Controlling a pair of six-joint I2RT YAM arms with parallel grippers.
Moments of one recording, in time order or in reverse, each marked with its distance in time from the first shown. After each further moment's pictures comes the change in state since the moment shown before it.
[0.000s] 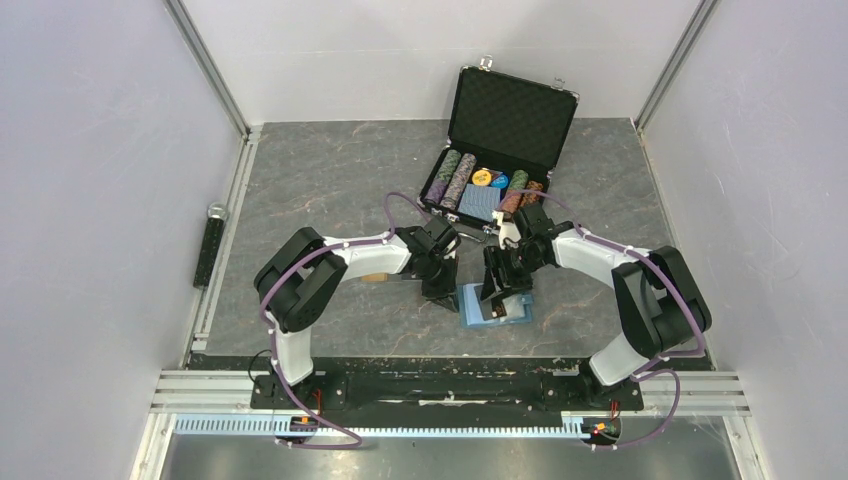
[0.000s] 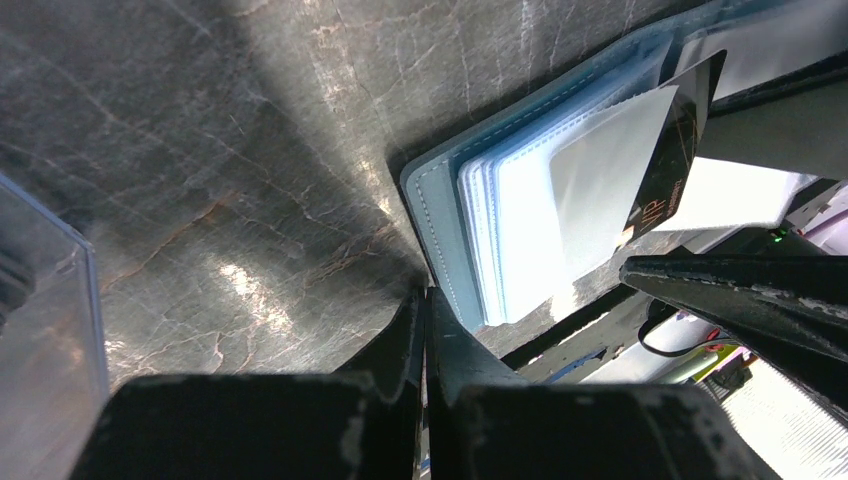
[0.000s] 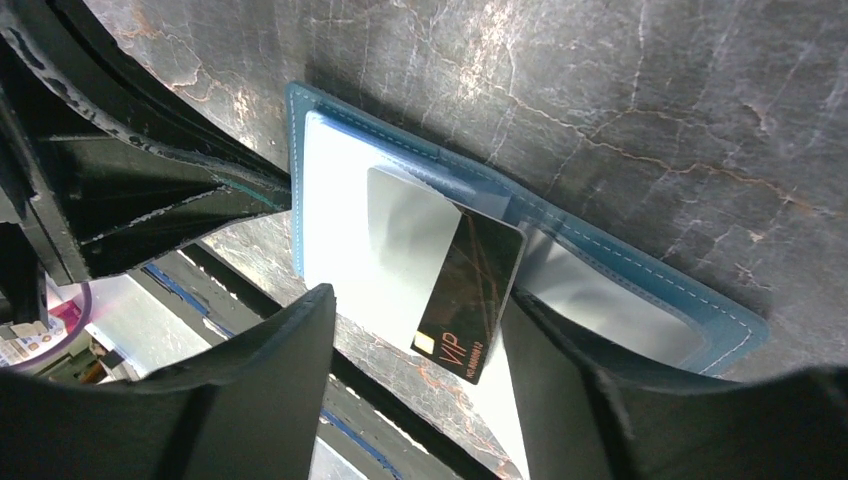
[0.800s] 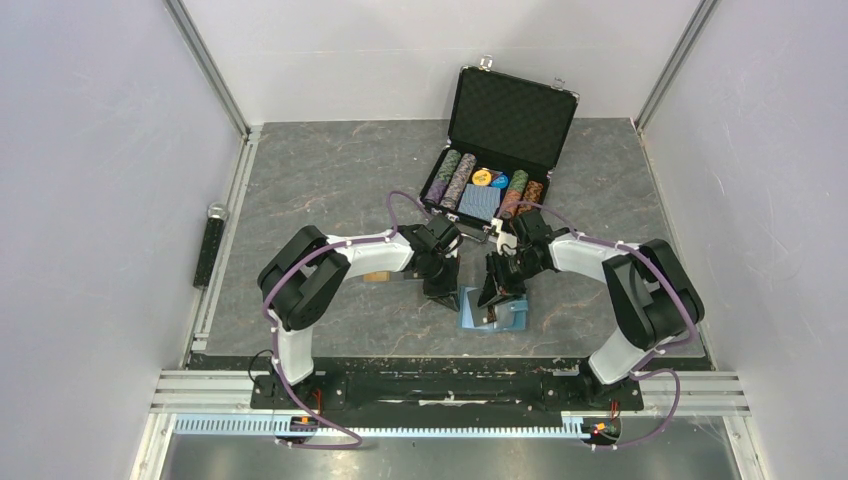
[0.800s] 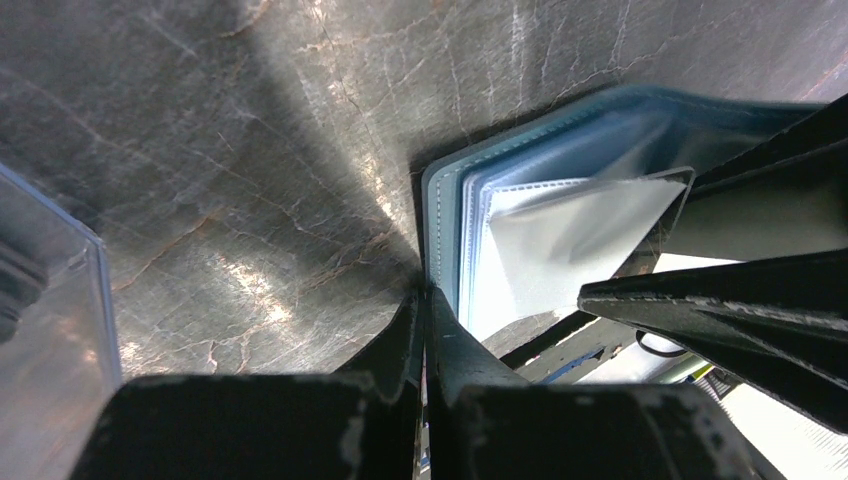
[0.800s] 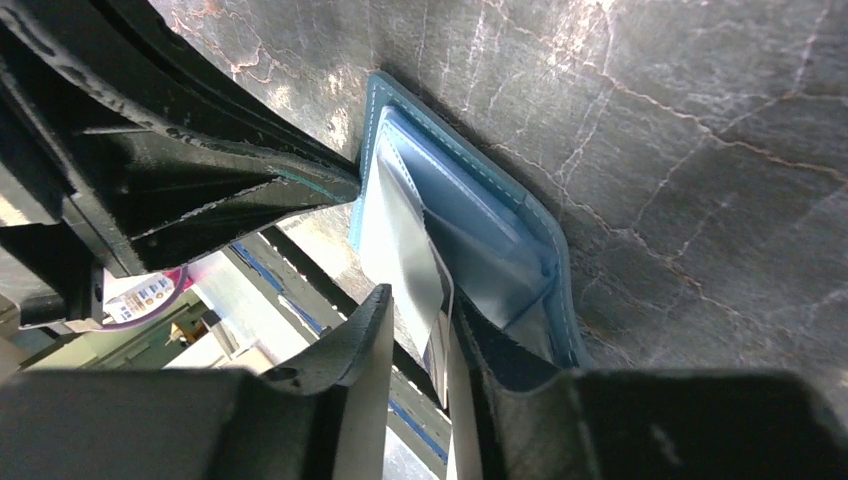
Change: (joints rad) left arm 0.000 0.020 0.032 -0.025 0.006 0.006; right arm -0.002 0.043 -0.049 0.082 -0.165 0.106
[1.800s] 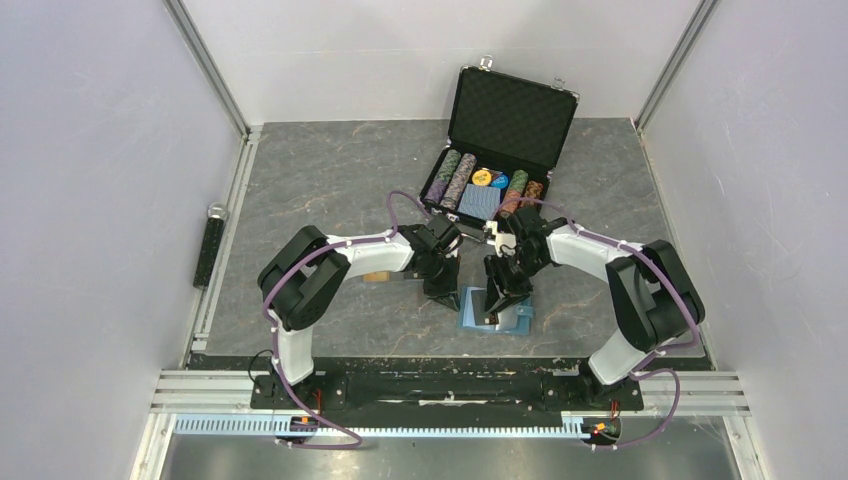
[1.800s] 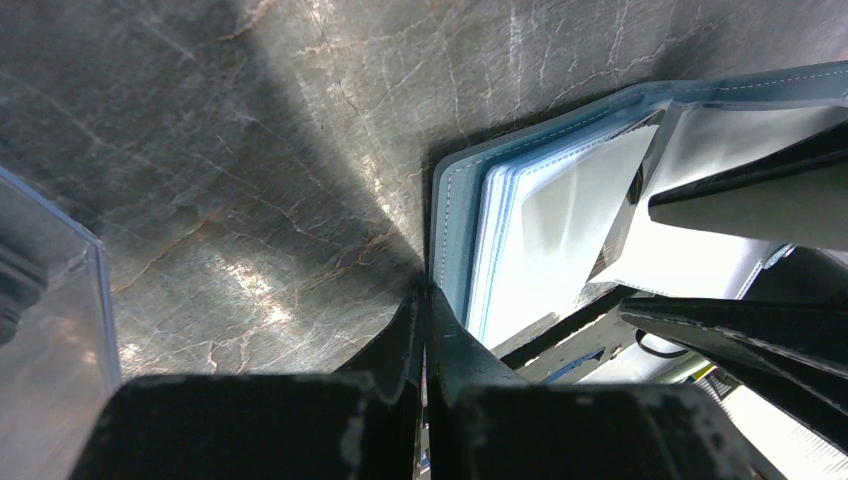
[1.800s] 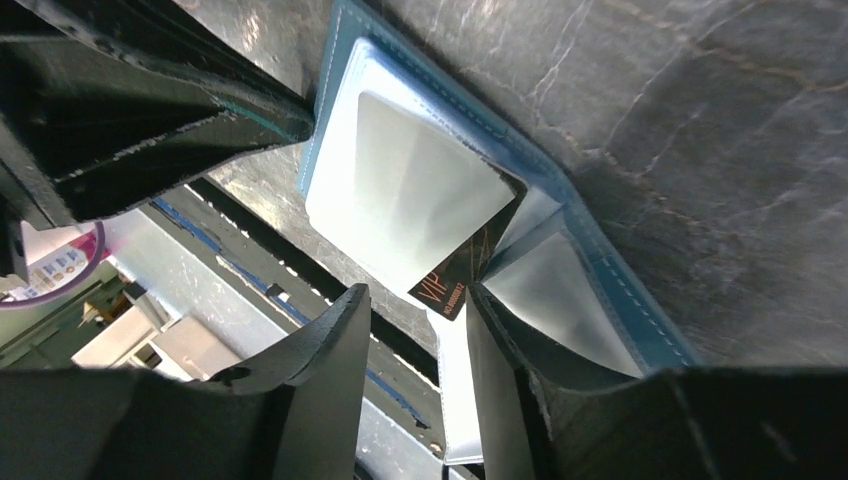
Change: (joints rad) left arm -0.001 0.000 0.001 0.001 -0.001 0.000; right arm 0.019 -0.005 0.100 -0.236 0.118 -0.154
